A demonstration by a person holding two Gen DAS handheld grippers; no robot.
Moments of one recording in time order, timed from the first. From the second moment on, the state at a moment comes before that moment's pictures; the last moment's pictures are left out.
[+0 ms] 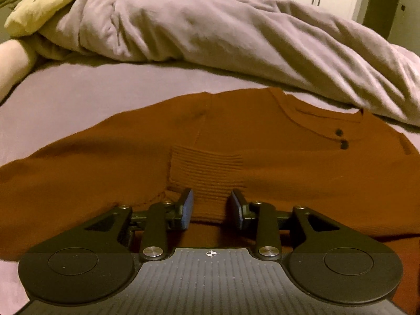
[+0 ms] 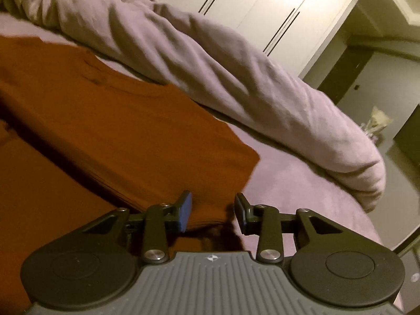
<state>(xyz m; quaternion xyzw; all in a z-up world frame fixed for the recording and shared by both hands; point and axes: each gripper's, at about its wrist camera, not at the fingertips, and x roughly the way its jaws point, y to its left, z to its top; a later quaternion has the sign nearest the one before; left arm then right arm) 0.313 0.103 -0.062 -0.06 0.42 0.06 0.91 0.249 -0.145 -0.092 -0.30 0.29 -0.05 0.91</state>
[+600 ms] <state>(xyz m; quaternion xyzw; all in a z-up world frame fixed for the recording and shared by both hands) 0.147 0.308 -0.055 -0.34 0.33 0.25 0.85 0.154 -0.137 -0.049 -0.25 0.28 -0.04 0.93</state>
